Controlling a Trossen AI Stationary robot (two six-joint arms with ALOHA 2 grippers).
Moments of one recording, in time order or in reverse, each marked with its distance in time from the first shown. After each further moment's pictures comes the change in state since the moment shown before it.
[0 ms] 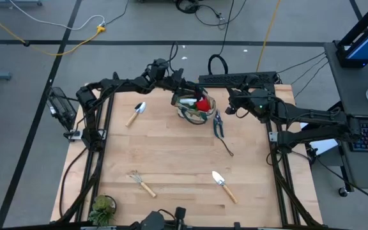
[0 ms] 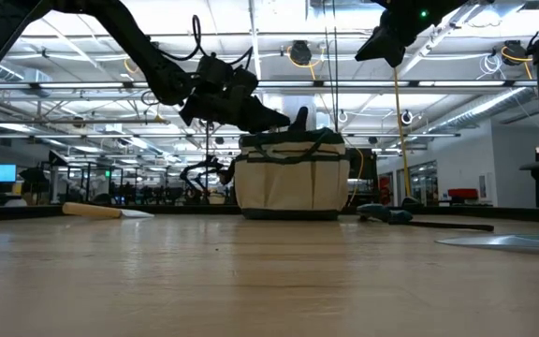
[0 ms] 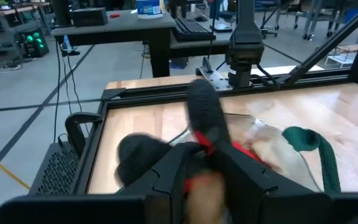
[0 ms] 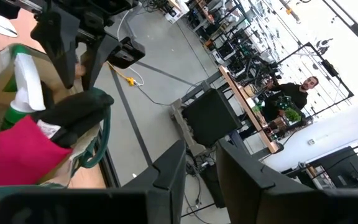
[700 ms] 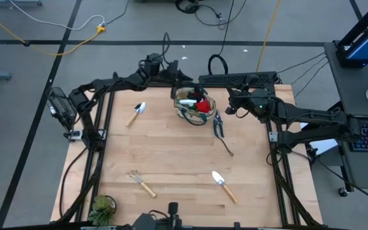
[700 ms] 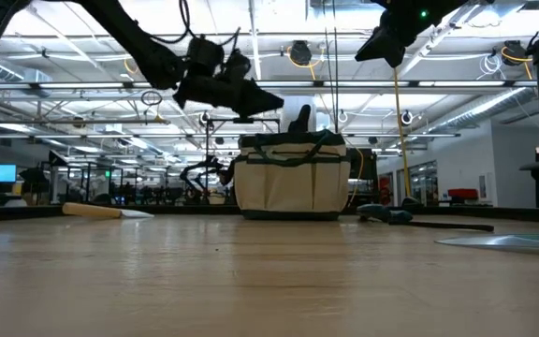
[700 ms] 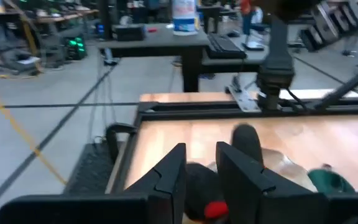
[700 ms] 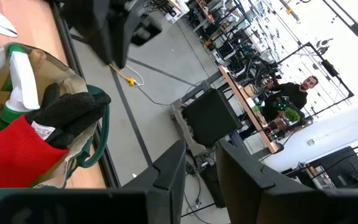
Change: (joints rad) left arm 0.021 -0.103 0.000 -0.010 -0.117 -0.100; right arm 0.000 0.000 0.000 0.000 0.000 0.000
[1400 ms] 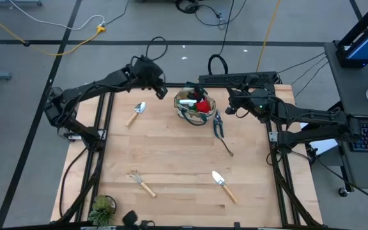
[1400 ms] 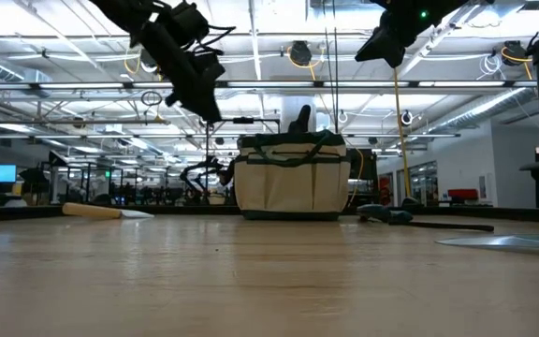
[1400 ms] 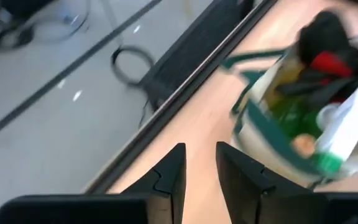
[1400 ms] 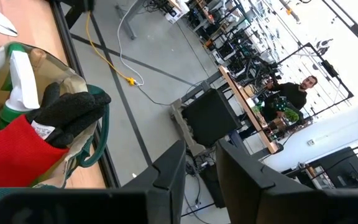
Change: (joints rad) left arm -0.063 -0.331 0.000 -0.862 -0.762 -0.196; right arm 0.000 0.000 0.000 0.000 0.000 -0.004
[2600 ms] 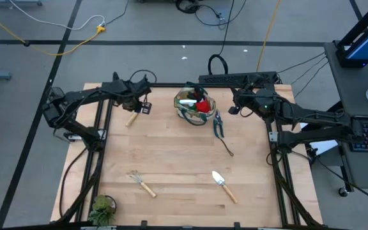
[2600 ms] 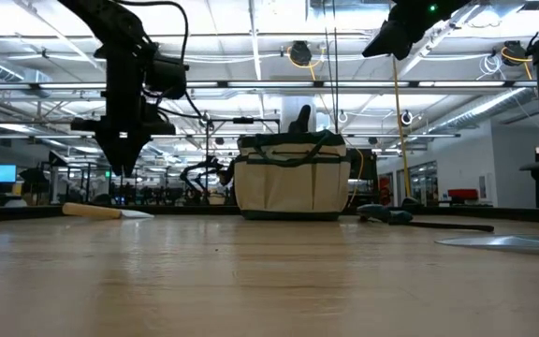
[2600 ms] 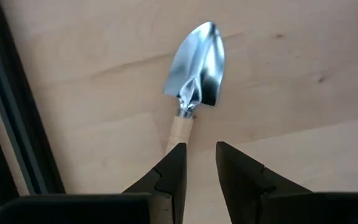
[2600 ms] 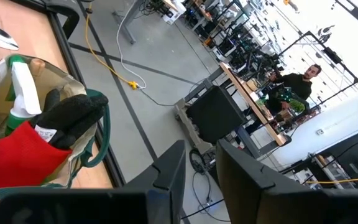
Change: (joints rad) left arm -0.001 -0.023 -0.221 -0.555 -0.123 -0.695; right arm 0.000 -0.058 0.000 -0.057 0.001 0.085
